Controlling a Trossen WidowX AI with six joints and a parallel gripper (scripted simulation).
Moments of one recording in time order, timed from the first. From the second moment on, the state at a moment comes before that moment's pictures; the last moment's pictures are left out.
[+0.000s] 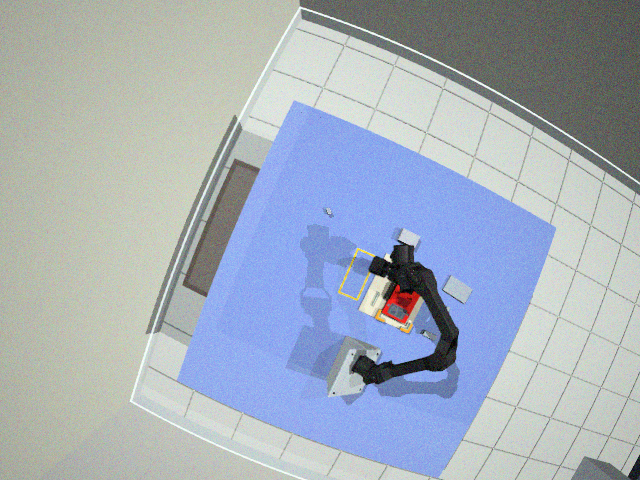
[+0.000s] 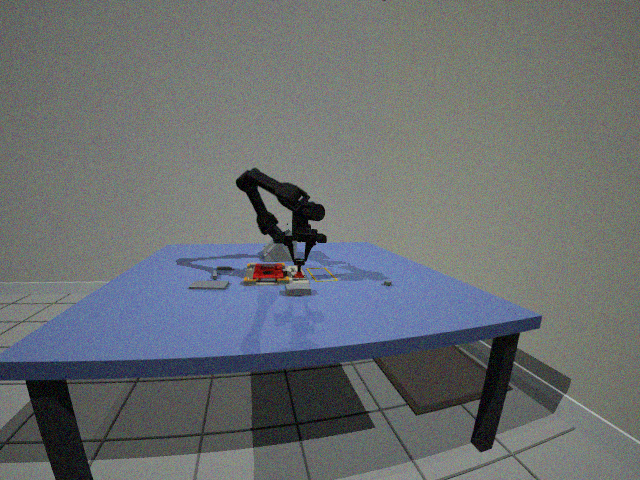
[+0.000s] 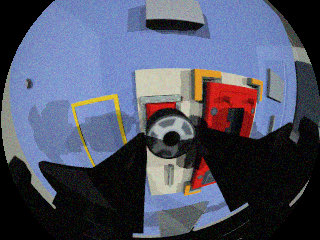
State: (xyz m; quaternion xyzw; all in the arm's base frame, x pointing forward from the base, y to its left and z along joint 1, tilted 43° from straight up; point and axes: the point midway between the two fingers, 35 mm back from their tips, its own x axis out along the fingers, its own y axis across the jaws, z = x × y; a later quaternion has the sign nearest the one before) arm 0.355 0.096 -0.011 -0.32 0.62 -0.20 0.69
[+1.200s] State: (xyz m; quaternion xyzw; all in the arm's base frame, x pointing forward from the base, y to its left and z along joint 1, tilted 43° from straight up) arm 0.339 0.134 0.003 -0.31 0.62 -0.20 0.70
